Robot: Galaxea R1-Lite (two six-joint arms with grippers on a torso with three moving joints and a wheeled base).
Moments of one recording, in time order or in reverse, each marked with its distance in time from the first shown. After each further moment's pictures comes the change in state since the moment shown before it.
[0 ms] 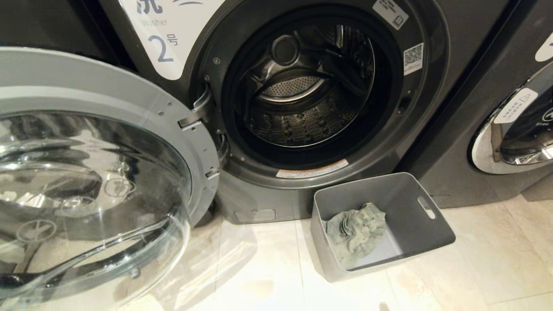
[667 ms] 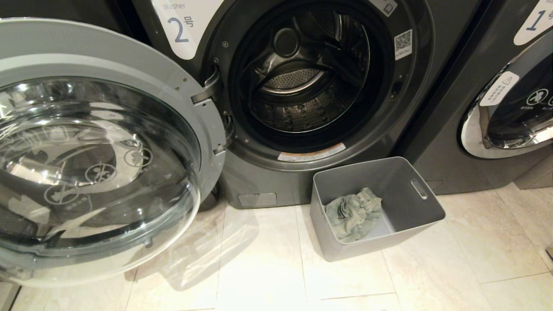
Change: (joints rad) left arm 0.000 0.000 0.000 0.000 0.001 0.000; right arm 0.000 0.000 0.000 0.001 -0.001 0.000
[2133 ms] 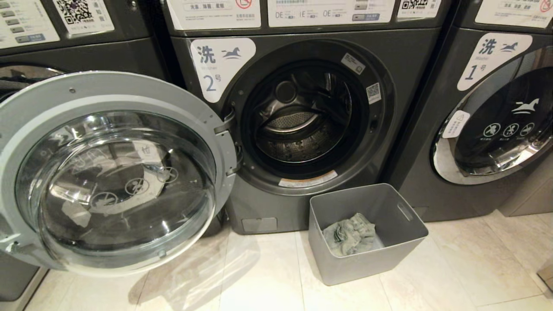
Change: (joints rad) left arm 0.000 0.000 0.000 0.000 0.000 -0.003; right arm 0.000 0.000 0.000 0.000 0.000 0.001
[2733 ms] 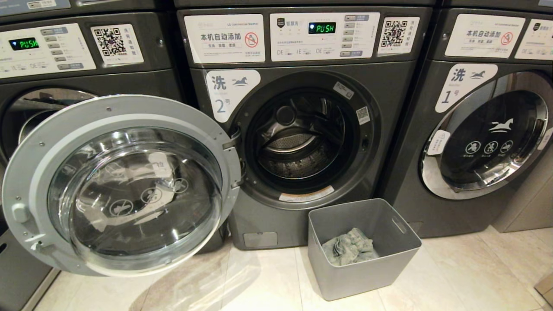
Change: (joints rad) left arm 0.000 0.000 0.000 0.000 0.000 0.000; right arm 0.000 0.000 0.000 0.000 0.000 0.000
